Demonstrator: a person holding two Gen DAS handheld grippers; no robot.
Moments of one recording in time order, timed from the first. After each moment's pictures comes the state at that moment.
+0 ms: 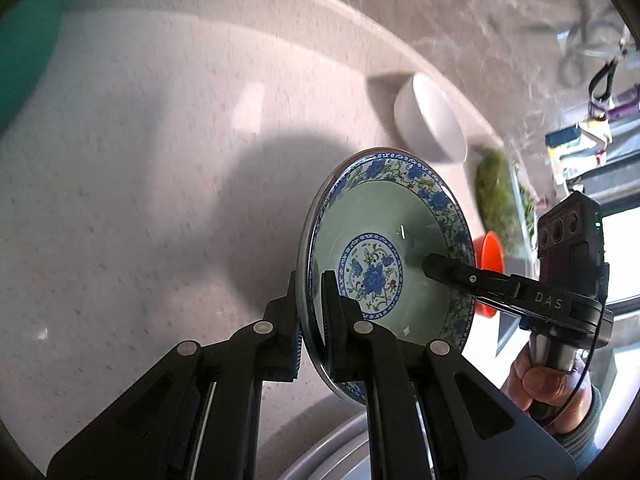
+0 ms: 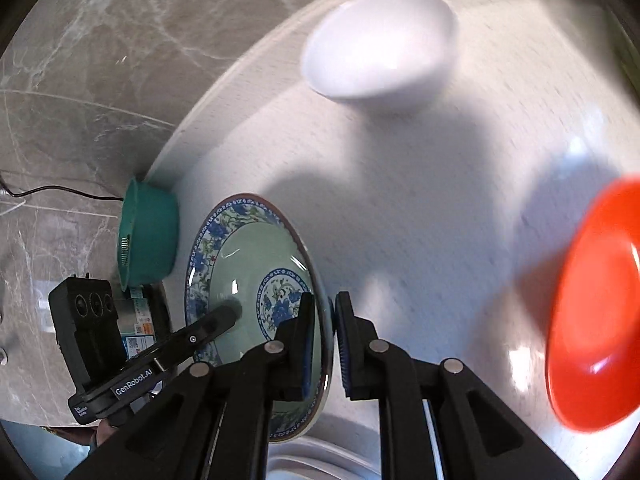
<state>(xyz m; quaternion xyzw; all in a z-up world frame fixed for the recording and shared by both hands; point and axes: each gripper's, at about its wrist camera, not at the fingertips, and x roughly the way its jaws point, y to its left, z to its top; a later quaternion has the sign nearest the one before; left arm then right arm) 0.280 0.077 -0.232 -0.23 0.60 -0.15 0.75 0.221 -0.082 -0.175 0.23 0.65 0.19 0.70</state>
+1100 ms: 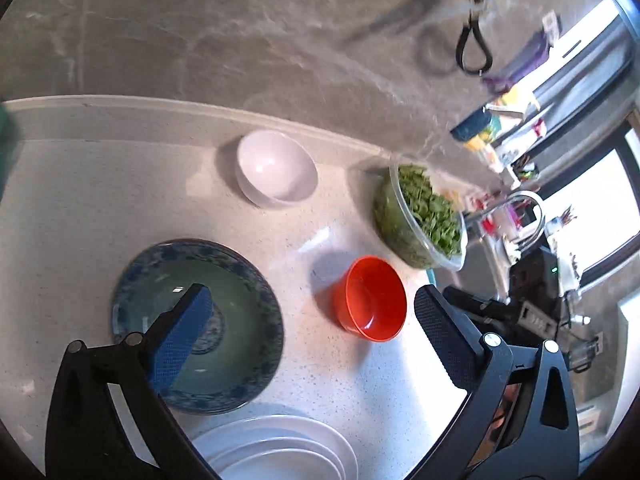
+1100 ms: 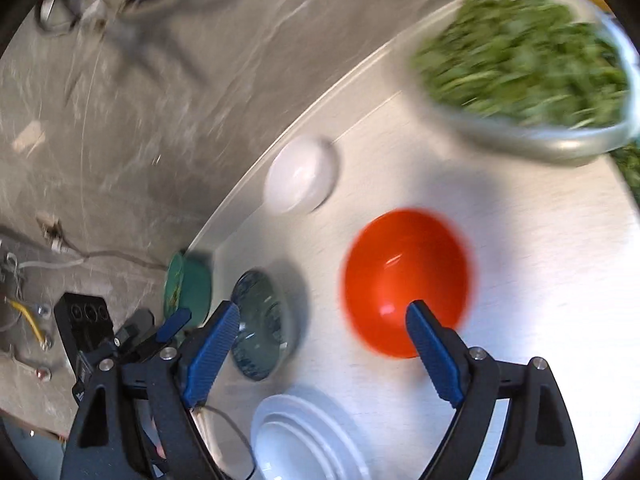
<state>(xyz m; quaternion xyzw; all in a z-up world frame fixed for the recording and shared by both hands) 0.256 -0.019 -0.120 -0.19 0.50 -0.23 0.82 0.153 -0.266 -0.099 0.33 0.53 0.16 0.77</state>
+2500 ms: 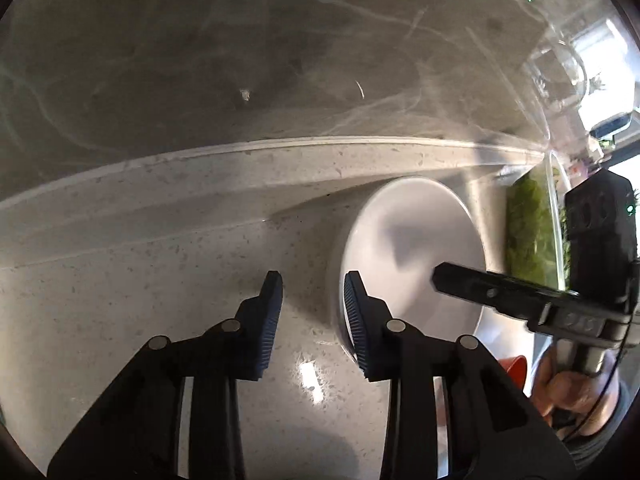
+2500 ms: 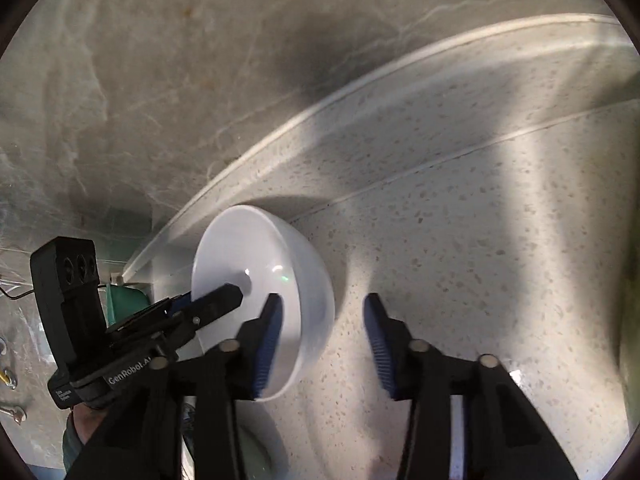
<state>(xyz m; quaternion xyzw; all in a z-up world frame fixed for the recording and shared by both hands) 0.491 -0.051 -0.265 -0.10 0.62 -0.19 0.75 0.361 -0.169 -0.191 0.25 0.63 0.16 0.72</state>
